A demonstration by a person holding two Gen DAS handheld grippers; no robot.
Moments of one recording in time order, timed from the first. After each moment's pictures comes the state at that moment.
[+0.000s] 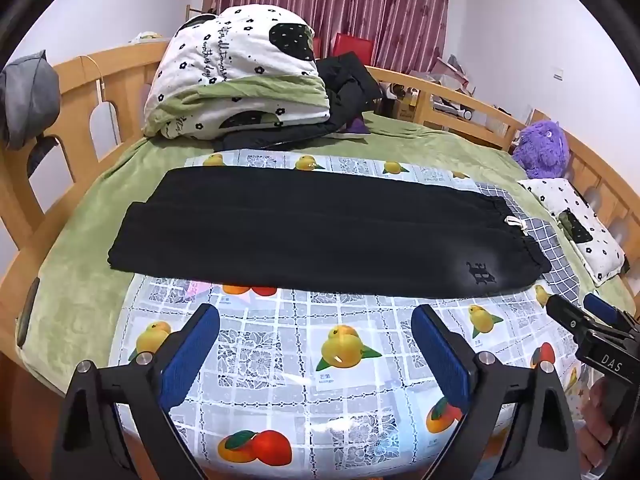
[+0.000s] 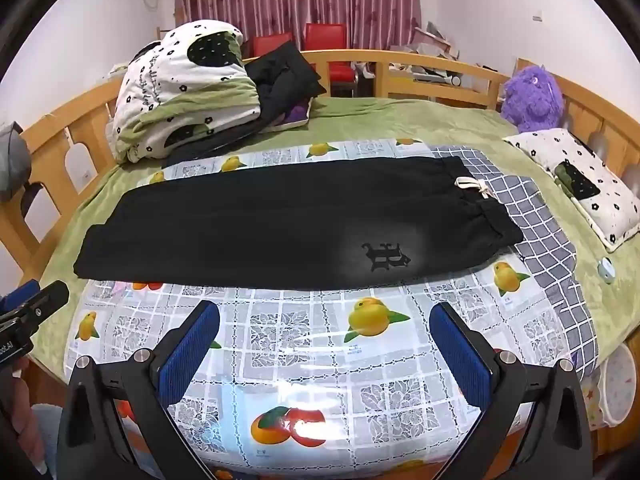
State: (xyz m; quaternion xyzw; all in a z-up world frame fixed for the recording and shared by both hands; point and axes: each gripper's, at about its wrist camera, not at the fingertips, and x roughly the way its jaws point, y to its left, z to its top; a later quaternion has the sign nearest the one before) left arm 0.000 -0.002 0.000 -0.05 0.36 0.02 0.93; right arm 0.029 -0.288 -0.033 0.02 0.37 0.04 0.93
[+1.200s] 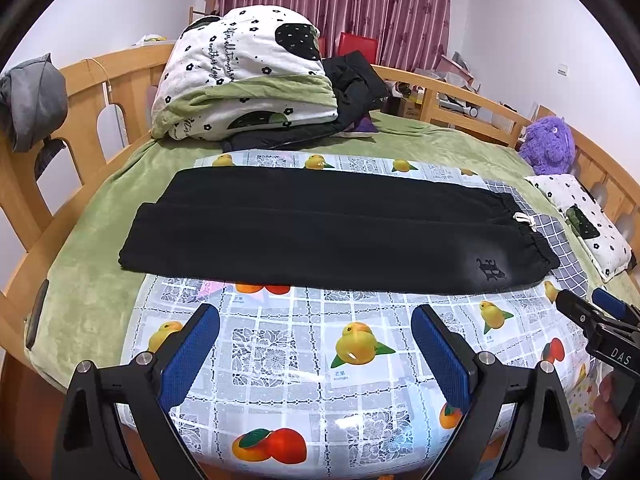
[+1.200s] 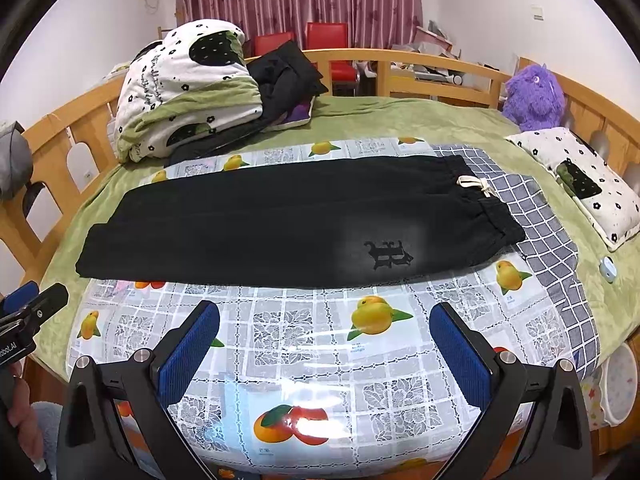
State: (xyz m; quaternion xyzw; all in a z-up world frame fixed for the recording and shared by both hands) left arm -0.003 0.011 -0.002 -0.06 0.37 0.04 0.93; right arm 0.026 -0.286 -0.034 0.01 0.37 0.04 0.93
